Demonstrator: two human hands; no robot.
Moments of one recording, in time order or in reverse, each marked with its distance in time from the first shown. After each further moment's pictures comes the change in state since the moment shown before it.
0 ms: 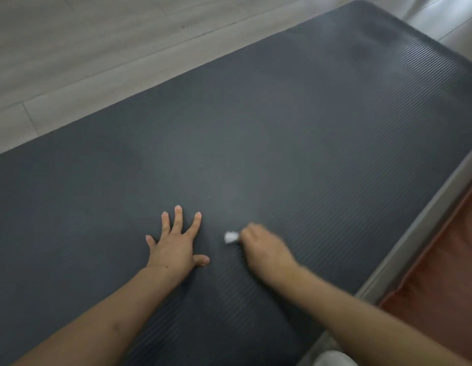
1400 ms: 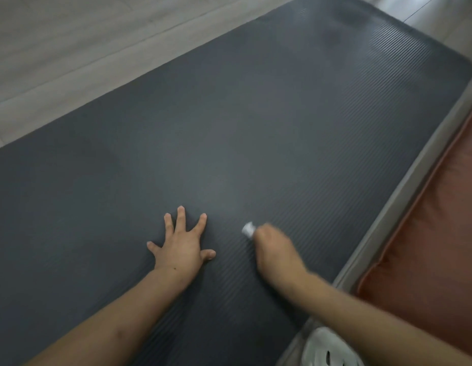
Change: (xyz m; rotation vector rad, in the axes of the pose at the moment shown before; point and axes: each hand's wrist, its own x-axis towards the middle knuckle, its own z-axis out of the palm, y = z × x) left_hand -0.012 0.041 0.012 -0.001 0.035 0.039; right_hand -0.056 0.008 0.003 0.027 0.058 0.323
